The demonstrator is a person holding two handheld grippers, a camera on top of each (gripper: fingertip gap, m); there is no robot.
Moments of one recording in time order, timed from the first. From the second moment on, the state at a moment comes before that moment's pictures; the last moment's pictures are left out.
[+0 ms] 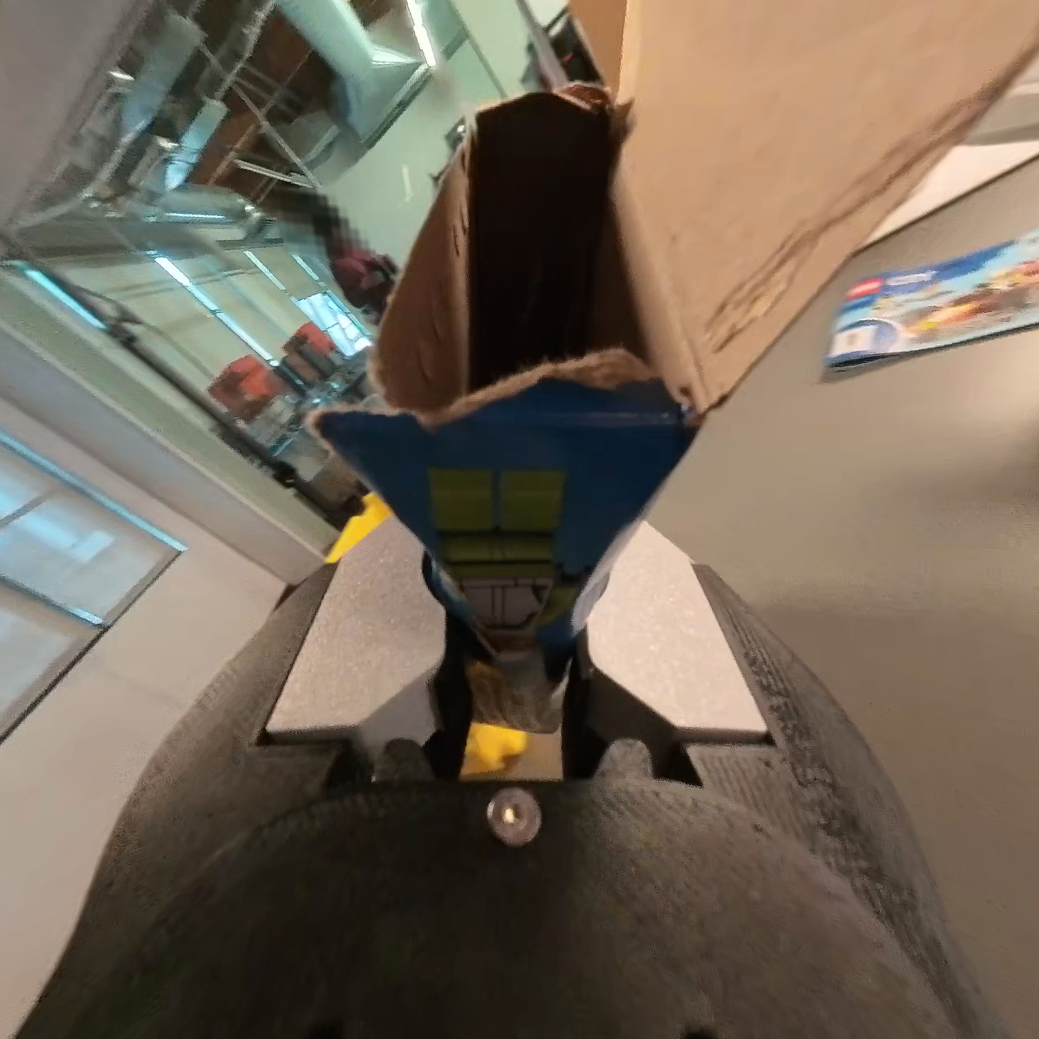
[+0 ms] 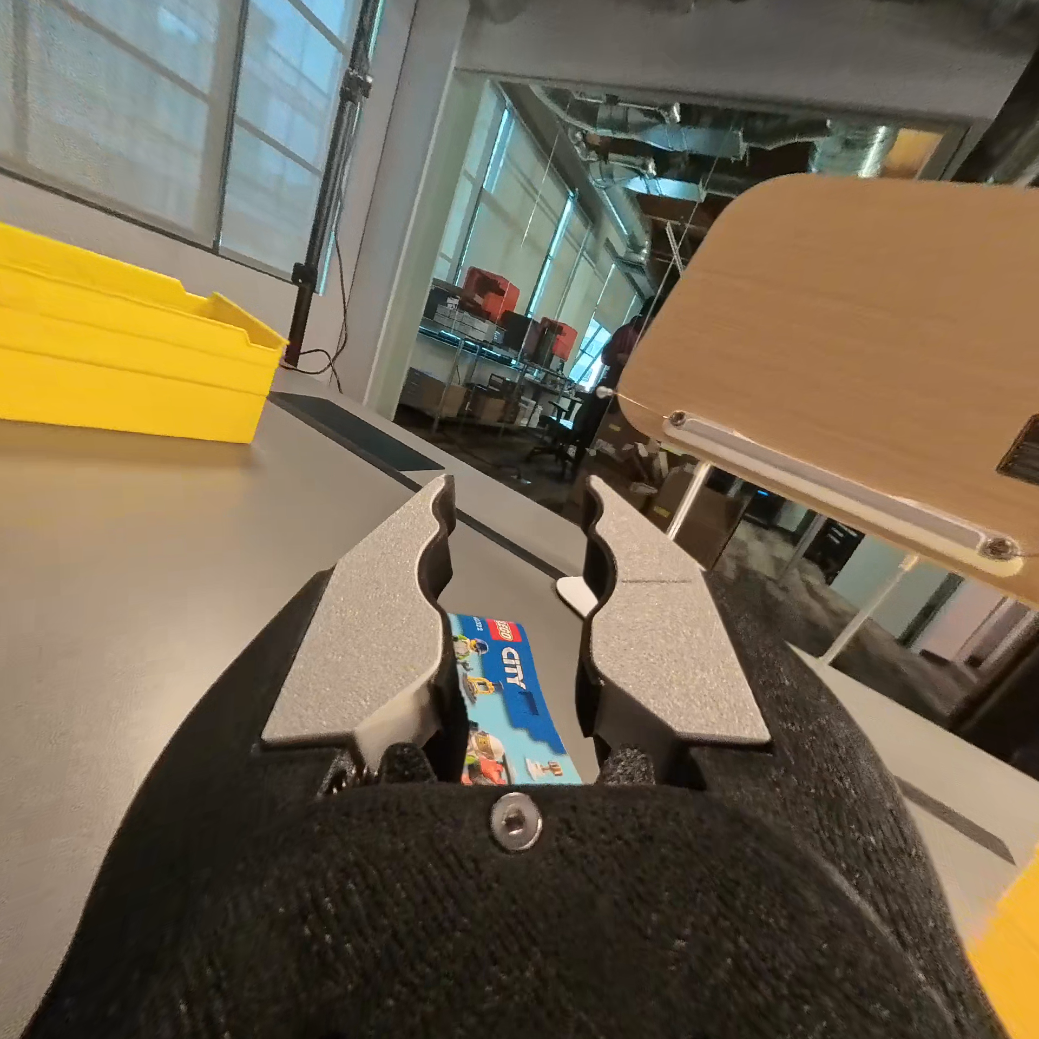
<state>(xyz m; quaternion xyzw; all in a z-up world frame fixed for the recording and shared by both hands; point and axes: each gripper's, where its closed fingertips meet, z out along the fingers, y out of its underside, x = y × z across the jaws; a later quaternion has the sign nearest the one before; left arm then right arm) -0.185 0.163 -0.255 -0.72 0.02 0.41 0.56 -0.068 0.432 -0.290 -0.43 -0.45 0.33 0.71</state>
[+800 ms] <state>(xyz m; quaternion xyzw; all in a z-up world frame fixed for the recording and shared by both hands) -0.448 0.081 -0.248 -0.66 0.24 0.71 -0.03 -0.132 0.262 -0.310 -0.36 -0.57 0.39 0.63</state>
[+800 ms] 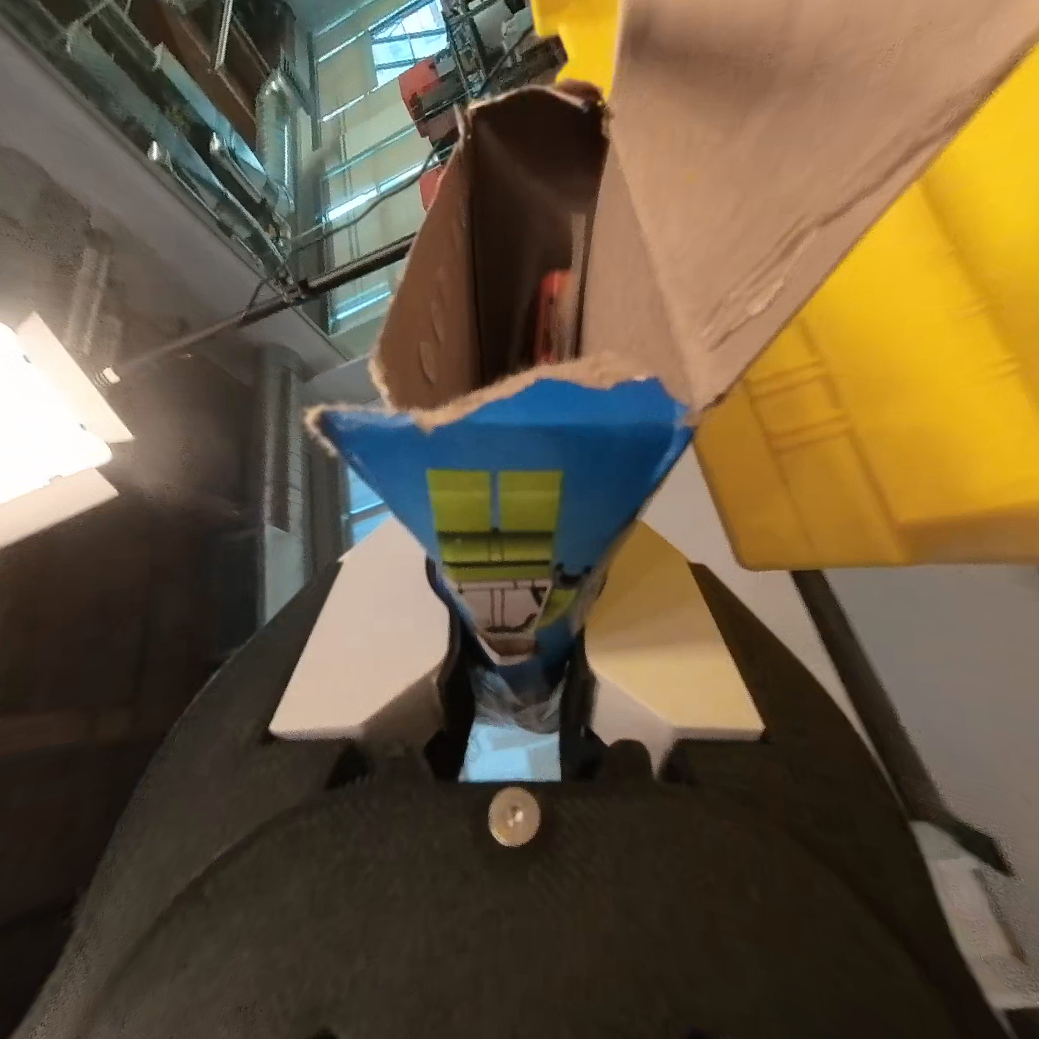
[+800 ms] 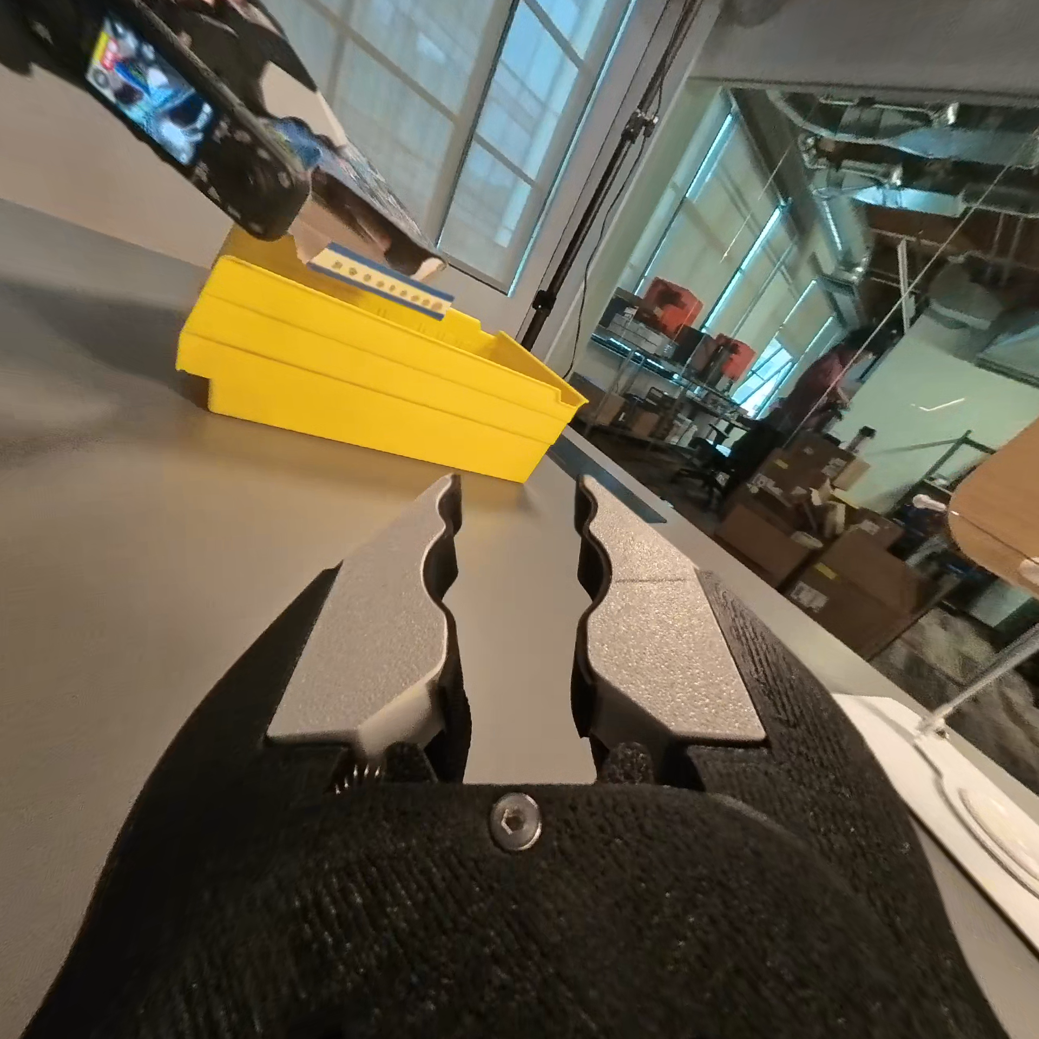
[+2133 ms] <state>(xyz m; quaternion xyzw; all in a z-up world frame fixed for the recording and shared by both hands) -0.434 0.182 -0.209 -0.31 0.59 0.69 -0.28 -0.135 0.271 -0.316 -0.39 -0.56 0.41 0.60</state>
